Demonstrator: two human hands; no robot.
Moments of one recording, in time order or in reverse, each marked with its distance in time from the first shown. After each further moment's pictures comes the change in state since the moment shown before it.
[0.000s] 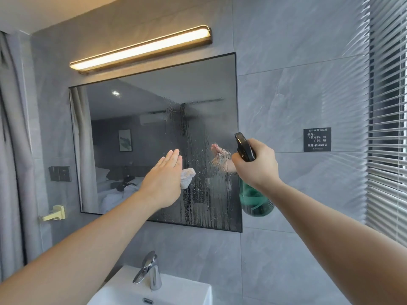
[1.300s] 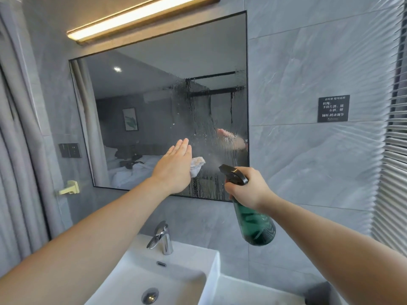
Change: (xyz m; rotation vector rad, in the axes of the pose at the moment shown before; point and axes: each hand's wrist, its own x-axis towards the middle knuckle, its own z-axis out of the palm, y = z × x) left_hand -0.019 0.003 0.037 -0.004 -0.110 -0.004; right_hand -0.078 0.061 0.051 -0.004 -0.476 0.100
